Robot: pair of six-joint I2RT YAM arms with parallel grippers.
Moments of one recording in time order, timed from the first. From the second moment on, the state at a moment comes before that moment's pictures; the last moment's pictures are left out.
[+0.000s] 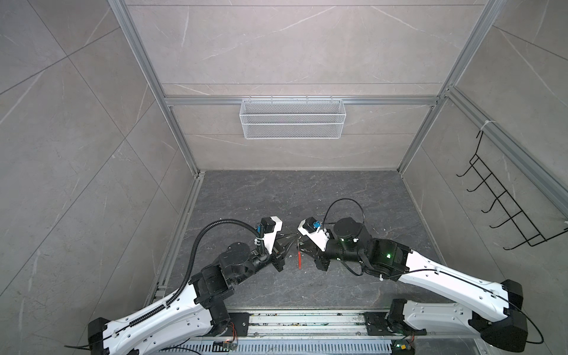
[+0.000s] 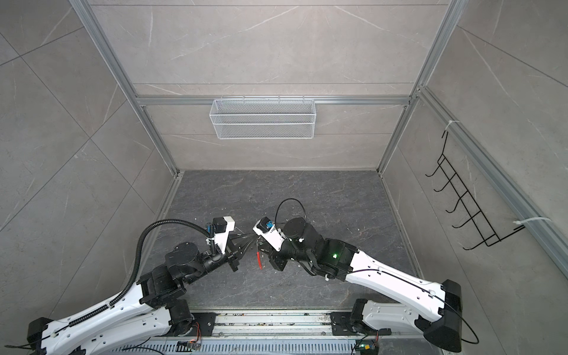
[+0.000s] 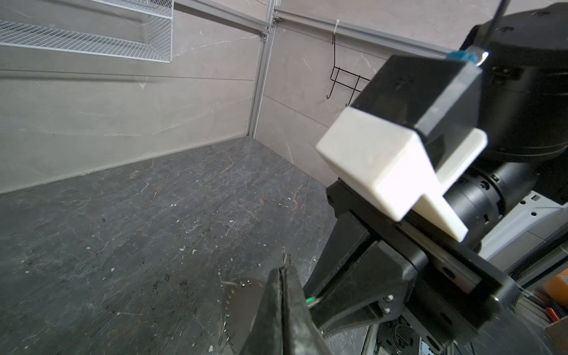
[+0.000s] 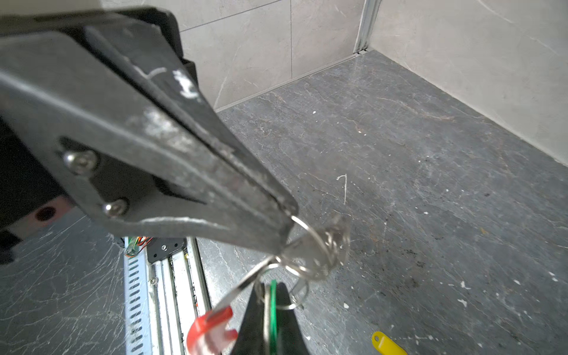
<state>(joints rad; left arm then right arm) -1.05 0.71 0.66 0.00 -0.06 -0.24 1.05 1.14 1.05 -0.42 -0.14 0.03</state>
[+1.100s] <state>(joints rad) -1.04 0.64 0.66 0.04 0.13 -0.16 0.84 0.96 0.94 -0.20 -0.58 0.14</state>
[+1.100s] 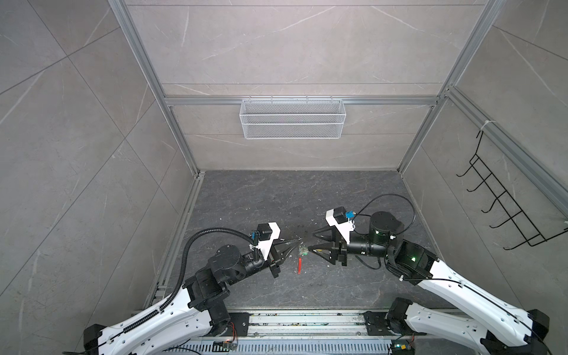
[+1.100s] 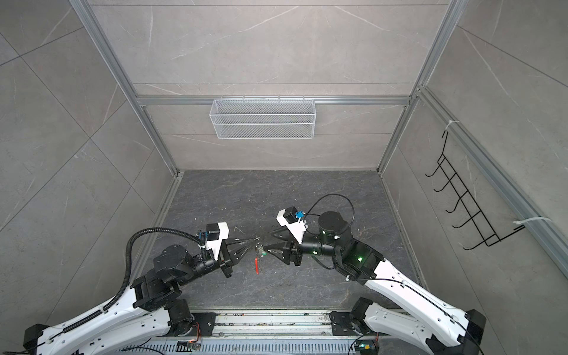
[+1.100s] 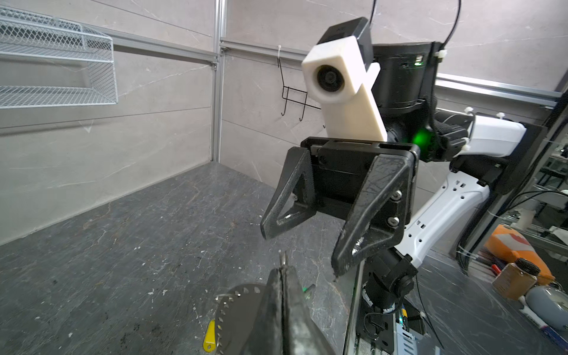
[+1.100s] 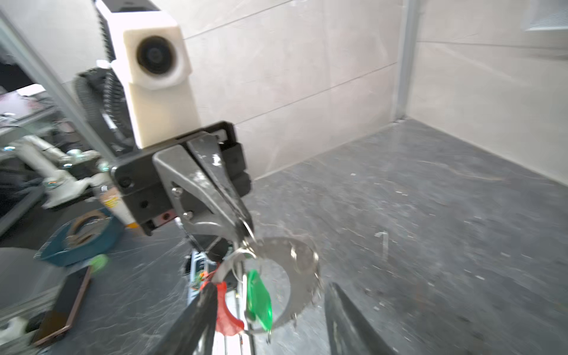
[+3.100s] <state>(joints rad) -0.88 0.85 0.91 -0.30 0.62 -0.24 0.83 1.04 1.21 -0.78 -0.57 -0.05</state>
